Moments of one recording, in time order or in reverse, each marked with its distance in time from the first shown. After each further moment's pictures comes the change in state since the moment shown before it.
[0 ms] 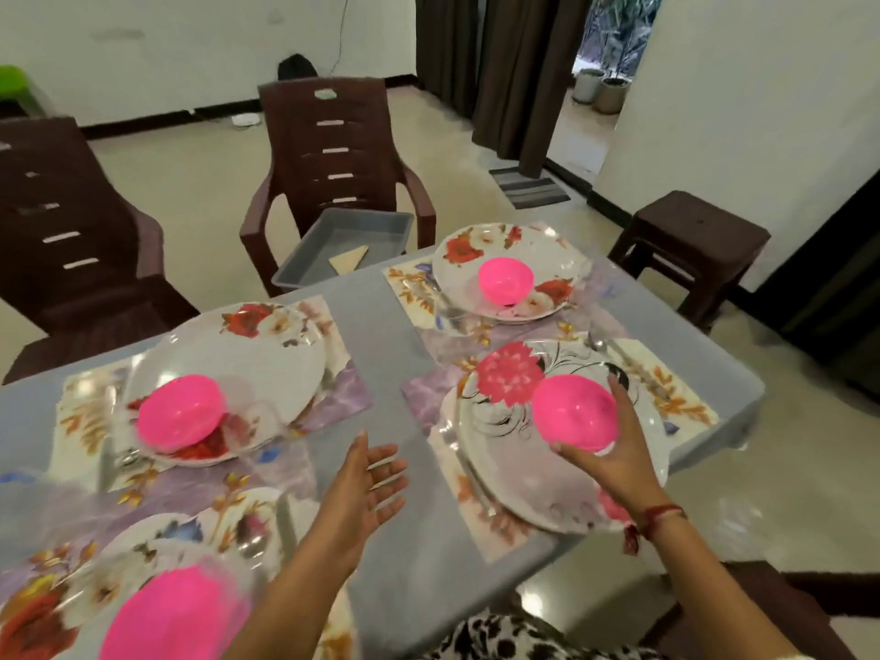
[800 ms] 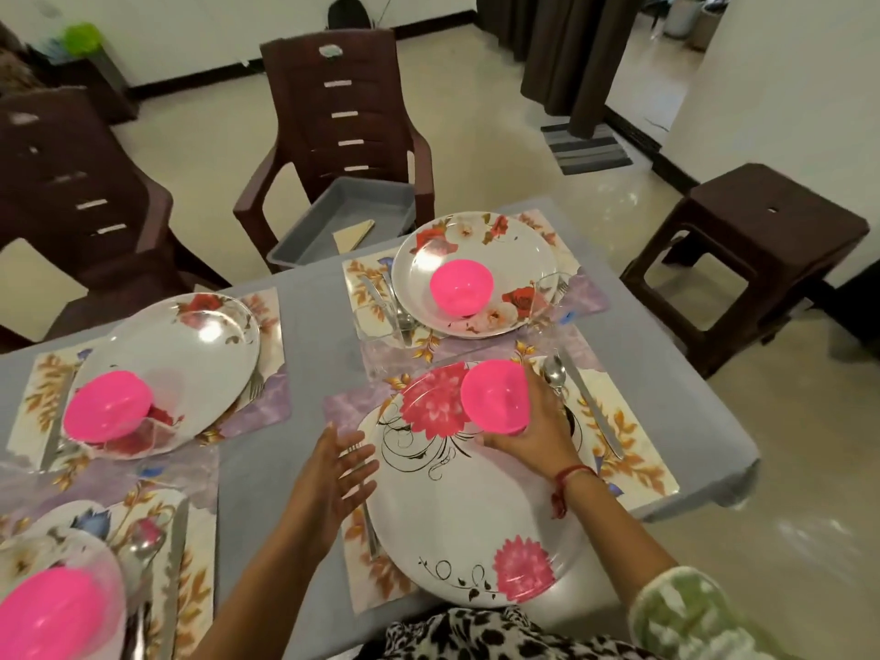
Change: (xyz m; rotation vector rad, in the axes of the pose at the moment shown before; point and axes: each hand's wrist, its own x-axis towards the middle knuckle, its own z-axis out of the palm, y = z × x) left_hand 0.034 0.003 0.143 -0.061 0.268 0.018; right_hand 0.153 0.058 -0.023 -0.170 -0.350 -0.113
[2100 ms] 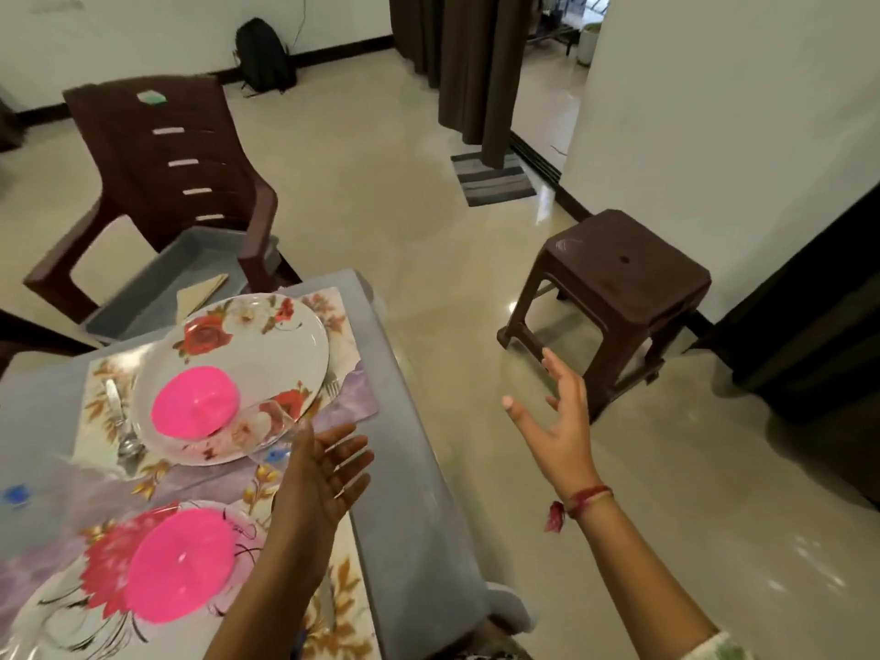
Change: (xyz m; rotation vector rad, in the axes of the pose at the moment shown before) left_hand 0.001 0.011 0.418 -0.091 -0.083 0.204; right_hand 0.117 0.161 -0.349 0.291 0.404 -0.141
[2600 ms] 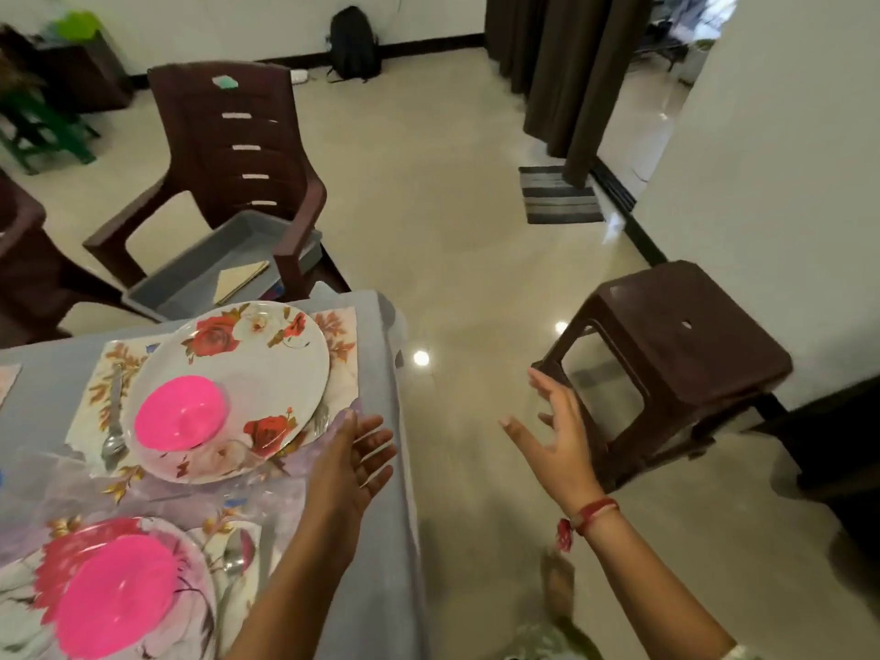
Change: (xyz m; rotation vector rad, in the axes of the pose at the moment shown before) left_hand 0.071 0.005 0.091 -0.086 0.183 -0.011; right_hand 0.123 0.034 0.004 0.009 -0.325 -0.039
